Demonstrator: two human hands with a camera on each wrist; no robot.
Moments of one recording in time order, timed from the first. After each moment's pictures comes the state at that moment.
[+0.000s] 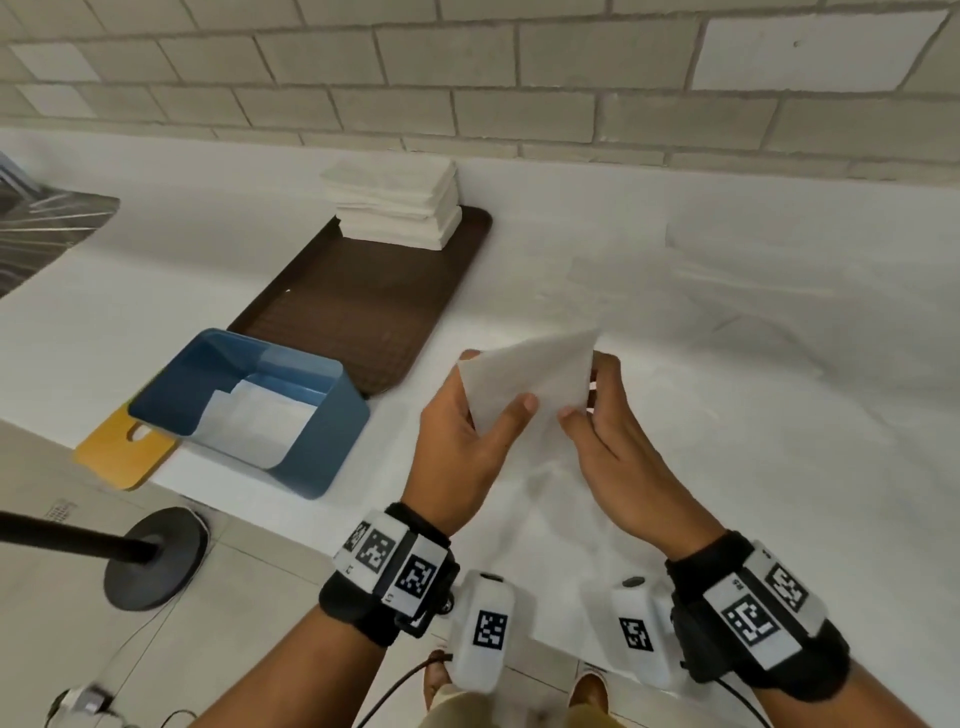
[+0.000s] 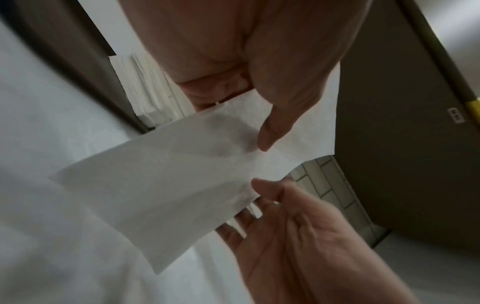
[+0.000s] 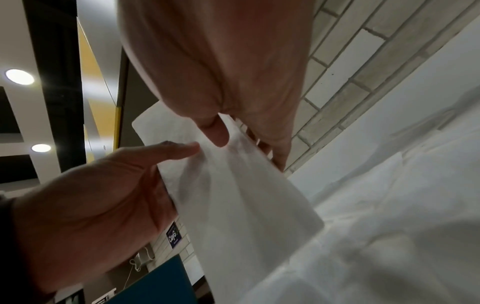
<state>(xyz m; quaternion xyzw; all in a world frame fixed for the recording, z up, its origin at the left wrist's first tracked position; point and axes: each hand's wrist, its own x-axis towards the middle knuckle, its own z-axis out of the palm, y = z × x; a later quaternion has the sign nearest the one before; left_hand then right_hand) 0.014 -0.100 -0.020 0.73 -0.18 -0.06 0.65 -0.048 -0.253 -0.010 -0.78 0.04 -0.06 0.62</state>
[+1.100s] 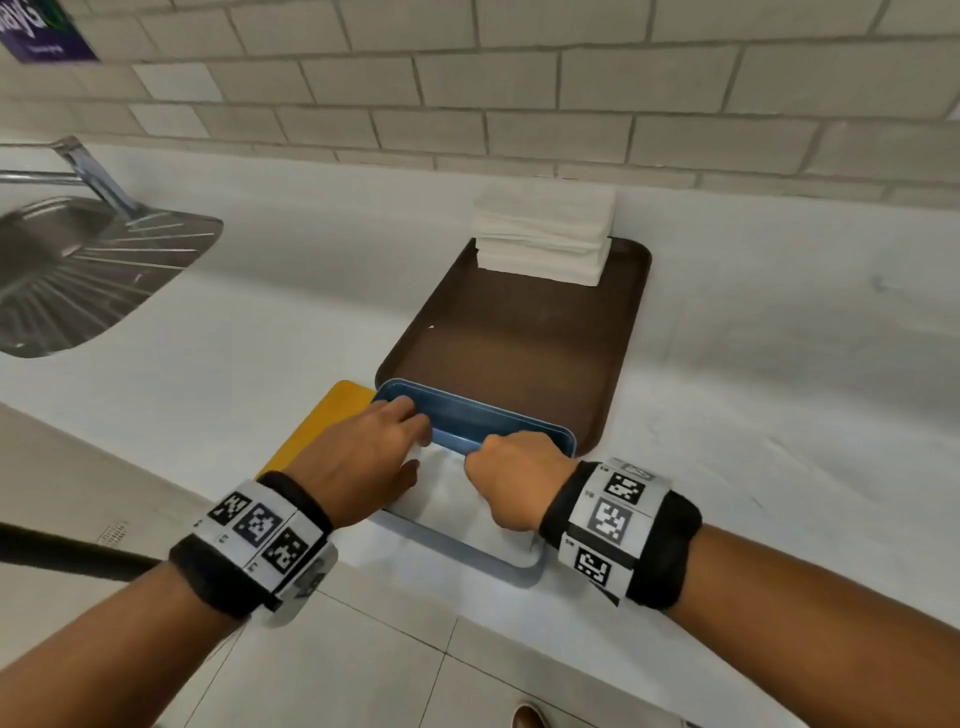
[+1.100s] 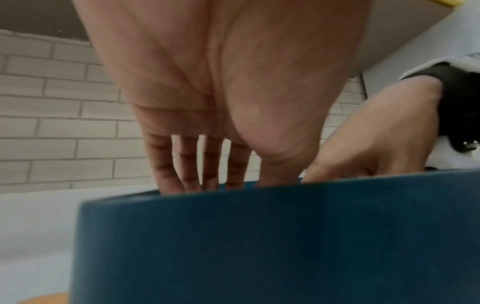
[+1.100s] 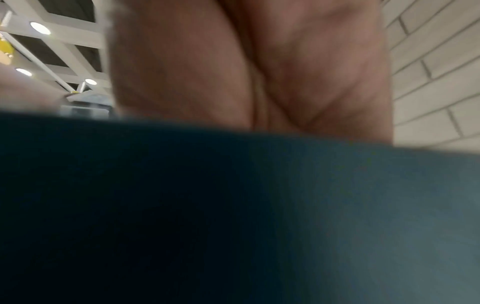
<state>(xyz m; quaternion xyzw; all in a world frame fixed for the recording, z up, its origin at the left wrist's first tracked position) 0.206 0.174 0.007 0.93 -0.36 -0.08 -0.03 0.140 0.001 0.018 -0.97 -0.18 0.18 -0.02</state>
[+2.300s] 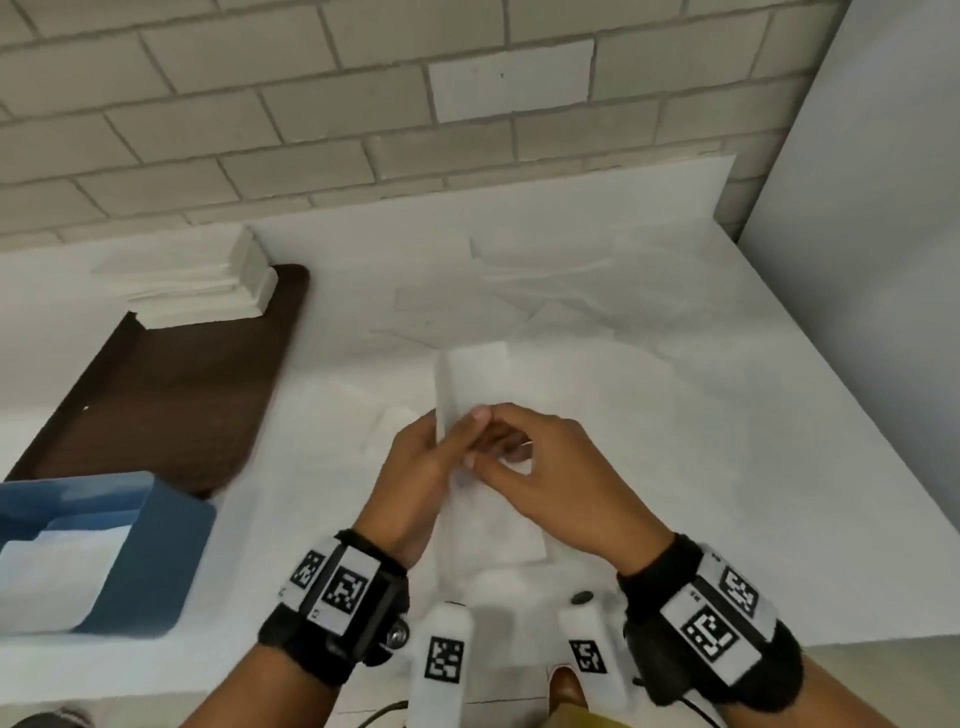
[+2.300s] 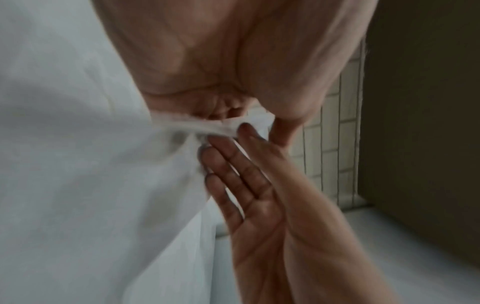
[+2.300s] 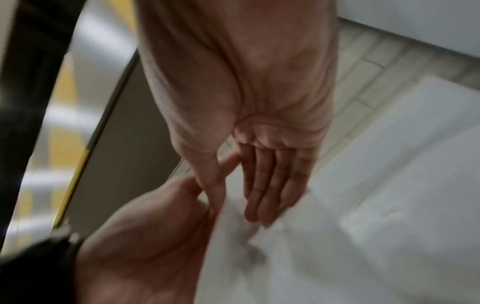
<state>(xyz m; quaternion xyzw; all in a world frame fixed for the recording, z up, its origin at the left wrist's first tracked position) -0.017 -0.182 -0.001 0.67 -0.15 -0.37 0.63 -0.117 -0.294 0.009 -0.82 0.15 -0.12 0.53</state>
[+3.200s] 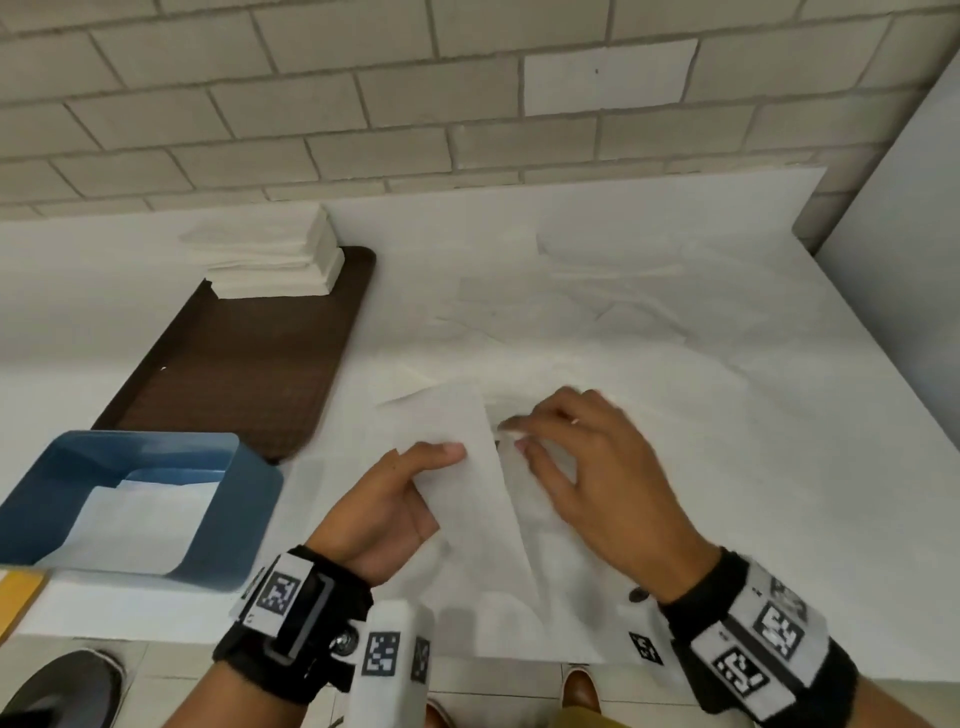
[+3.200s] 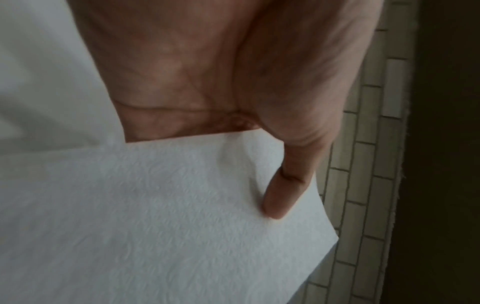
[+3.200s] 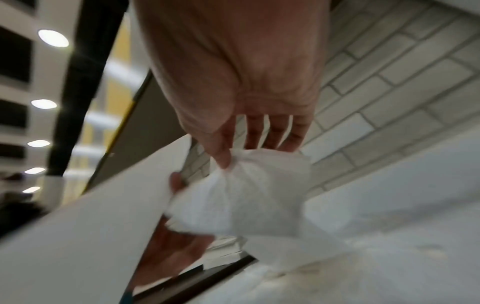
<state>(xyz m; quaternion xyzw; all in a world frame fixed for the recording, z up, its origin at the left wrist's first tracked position) 0.022 -0.094 -0.006 0.53 -0.05 -0.48 0.70 -0.098 -0.270 0.001 -0.93 0.06 -0.23 0.28</state>
